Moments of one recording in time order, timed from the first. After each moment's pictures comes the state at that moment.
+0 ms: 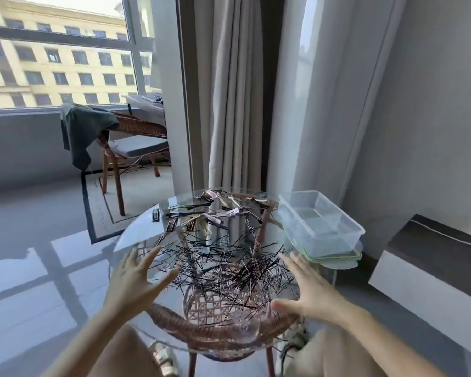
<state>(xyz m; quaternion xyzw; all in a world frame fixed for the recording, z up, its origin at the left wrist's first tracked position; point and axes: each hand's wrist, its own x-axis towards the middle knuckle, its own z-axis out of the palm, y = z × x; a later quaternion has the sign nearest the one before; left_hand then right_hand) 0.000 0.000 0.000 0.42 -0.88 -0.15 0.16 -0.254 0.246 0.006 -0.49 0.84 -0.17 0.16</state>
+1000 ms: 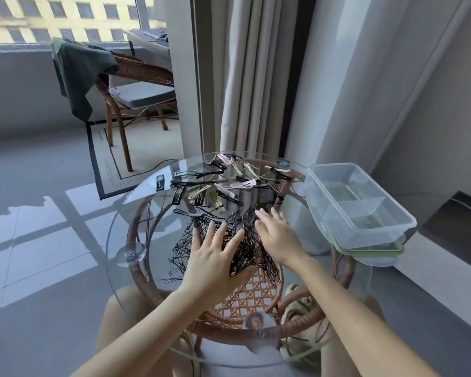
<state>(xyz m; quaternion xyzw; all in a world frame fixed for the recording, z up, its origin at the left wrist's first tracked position) -0.104 0.037 -0.033 0.29 -0.95 -0.03 0.10 -0.268 0.101 -0.021 -0.49 0.83 -0.26 0.11</state>
